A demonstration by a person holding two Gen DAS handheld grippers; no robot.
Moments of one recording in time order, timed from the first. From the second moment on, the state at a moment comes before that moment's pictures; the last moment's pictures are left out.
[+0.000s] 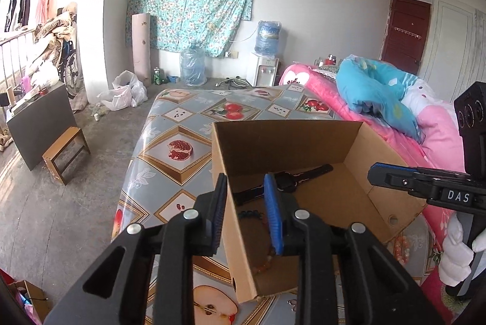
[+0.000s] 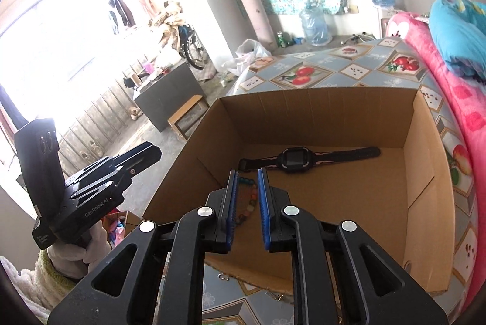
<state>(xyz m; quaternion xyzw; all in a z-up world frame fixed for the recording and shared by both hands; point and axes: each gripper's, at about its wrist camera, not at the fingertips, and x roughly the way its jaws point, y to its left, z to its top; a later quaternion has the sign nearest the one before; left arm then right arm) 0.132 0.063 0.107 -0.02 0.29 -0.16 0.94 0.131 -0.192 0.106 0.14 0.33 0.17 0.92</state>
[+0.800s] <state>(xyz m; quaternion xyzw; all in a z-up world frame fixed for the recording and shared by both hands) 0.041 0.028 -0.029 0.06 0.45 -0.09 0.89 0.011 -0.143 -0.007 0.02 0.39 0.07 0.92</state>
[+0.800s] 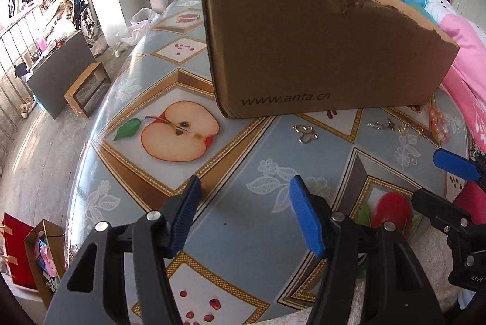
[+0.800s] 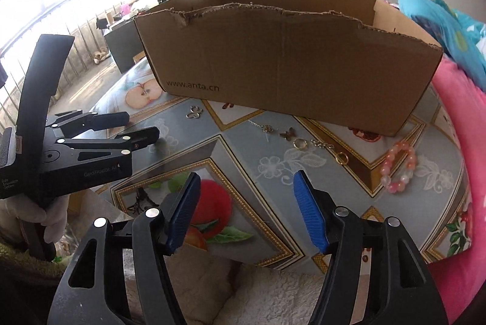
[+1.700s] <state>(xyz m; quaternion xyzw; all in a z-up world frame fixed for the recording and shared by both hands) 0.042 0.028 -0.037 0.03 0.42 -0.01 0.91 -0.020 -0.117 -0.047 0.00 0.35 0.04 0.94</state>
